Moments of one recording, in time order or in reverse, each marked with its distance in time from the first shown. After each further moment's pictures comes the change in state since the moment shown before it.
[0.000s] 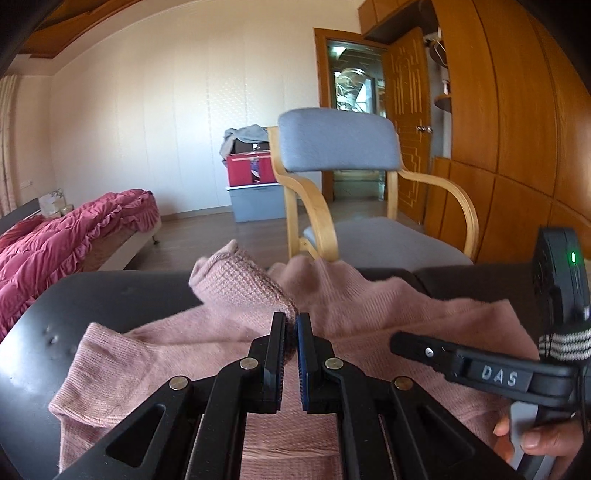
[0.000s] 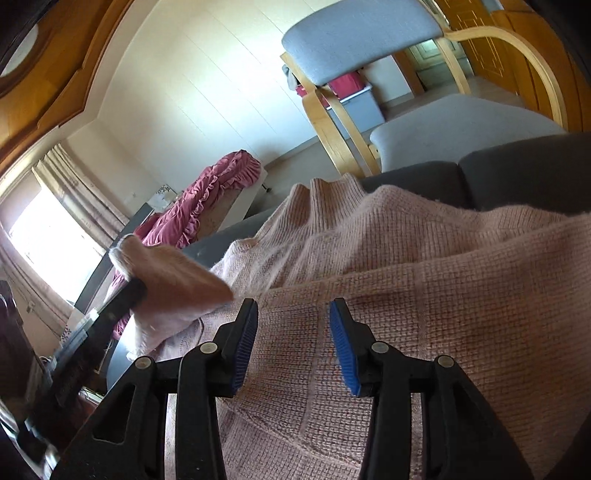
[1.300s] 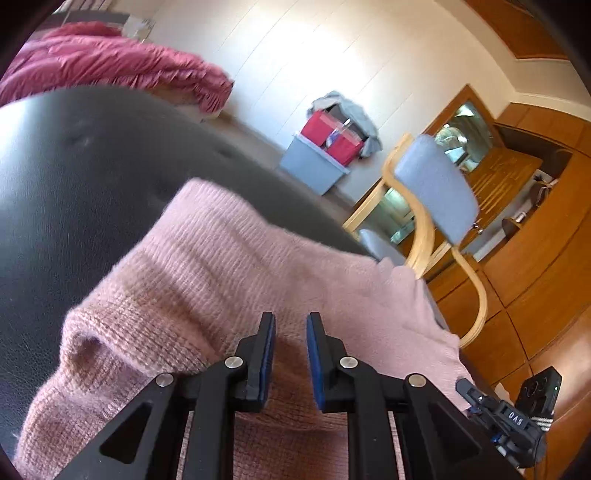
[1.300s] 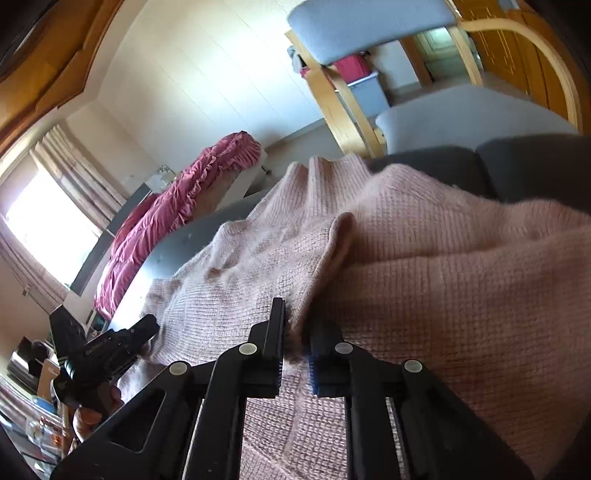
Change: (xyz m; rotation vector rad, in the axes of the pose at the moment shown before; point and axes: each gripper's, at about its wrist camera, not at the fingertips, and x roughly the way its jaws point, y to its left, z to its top) left arm 0.042 0.215 -0.087 -0.704 0.081 -0.139; right arm 0.022 -0.010 0.008 -0.029 0.051 0.008
